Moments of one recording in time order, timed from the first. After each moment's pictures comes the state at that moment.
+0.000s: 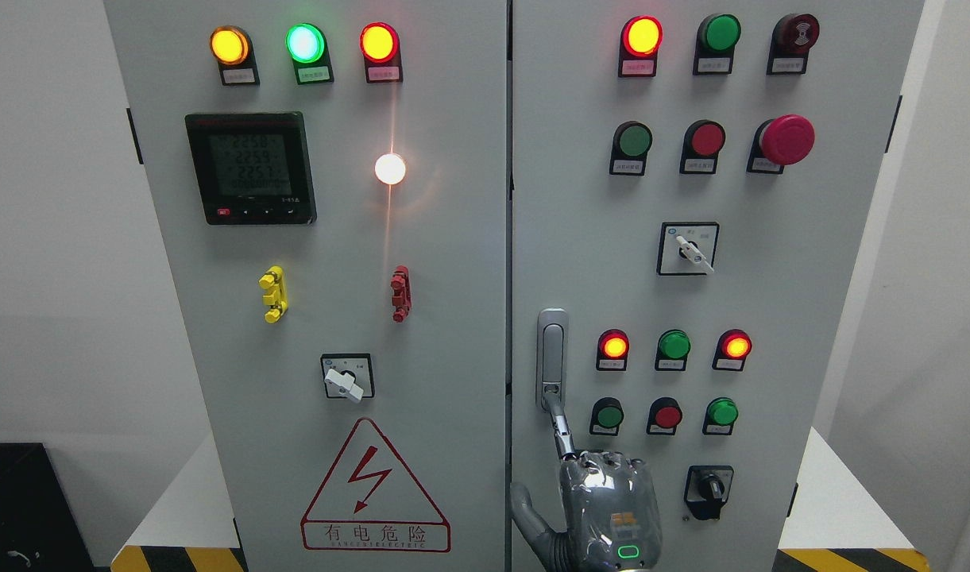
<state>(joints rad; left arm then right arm) -0.04 -0.11 -0.13 -0.05 0.14 -0.06 -0.06 -0.27 0.13 0.35 -1.68 1.45 0.22 -0.16</state>
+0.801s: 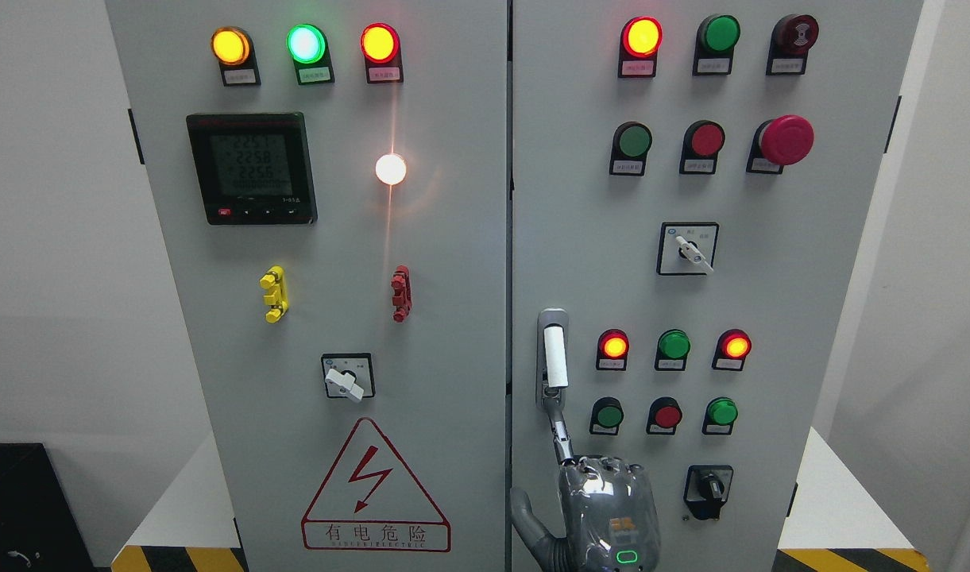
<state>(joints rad) -0.04 -0.11 -0.13 -0.05 0.14 -0.06 -0.06 -0.27 0.13 0.35 -1.67 1.45 0.22 -0.16</state>
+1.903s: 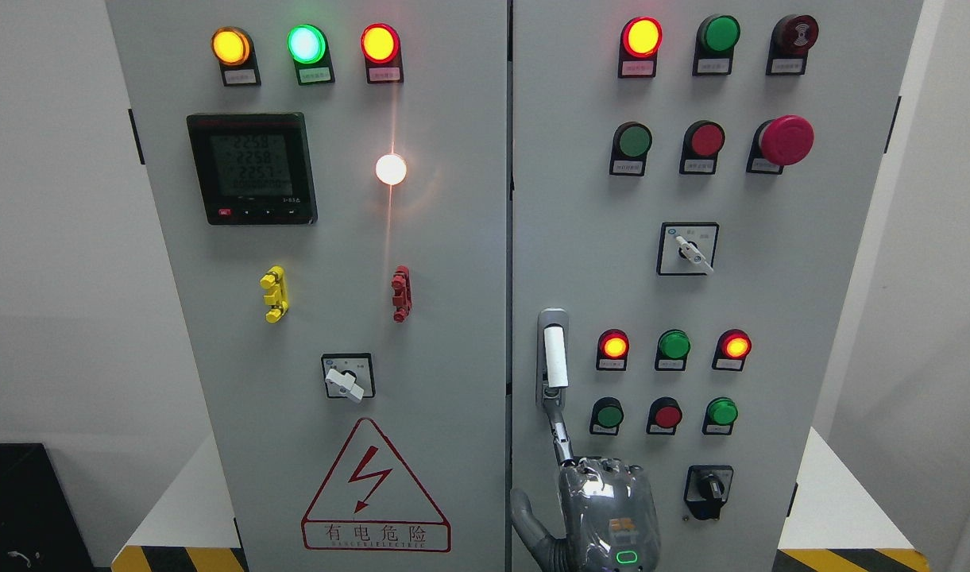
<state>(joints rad) -0.04 -0.11 -0.13 -0.05 0.14 -0.06 -0.06 -0.27 0.13 0.35 -1.67 1.45 0.23 -0.16</state>
